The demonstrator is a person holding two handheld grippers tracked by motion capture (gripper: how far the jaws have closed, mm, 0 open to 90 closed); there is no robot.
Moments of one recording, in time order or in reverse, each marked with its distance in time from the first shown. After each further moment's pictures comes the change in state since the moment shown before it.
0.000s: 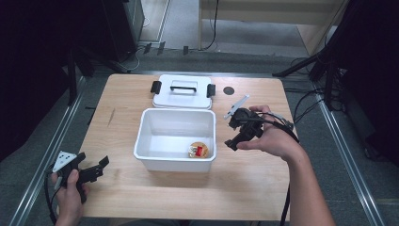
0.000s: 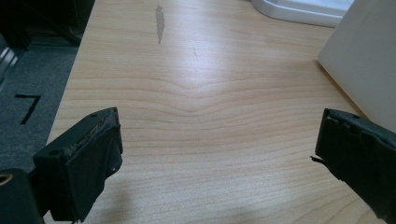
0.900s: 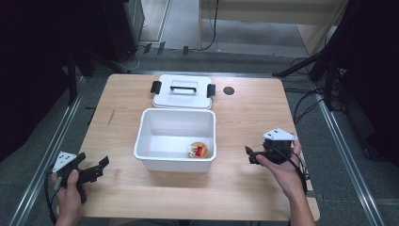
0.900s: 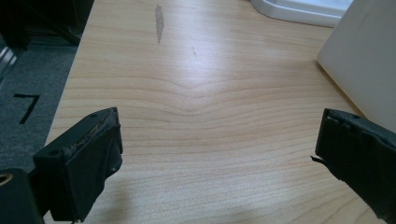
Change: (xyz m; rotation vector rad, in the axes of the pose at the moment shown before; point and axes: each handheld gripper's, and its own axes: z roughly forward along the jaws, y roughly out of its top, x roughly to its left) left arm 0.000 0.000 0.000 0.001 -0.003 -0.003; right arm -0.003 -0.131 0.046 -0.419 -0.283 0.423
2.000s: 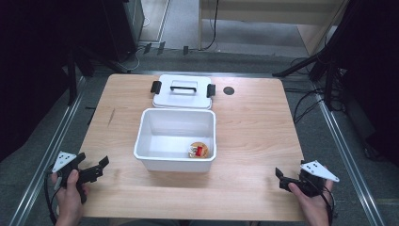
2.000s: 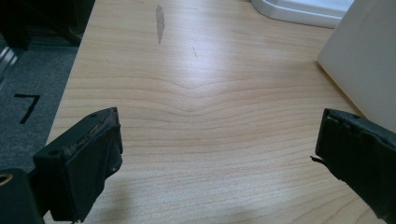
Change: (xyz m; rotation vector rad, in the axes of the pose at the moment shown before) left arm 0.000 0.000 0.000 -0.005 0.002 -0.007; right arm -0.047 -0.110 -0.049 -0.103 -0.098 0.183
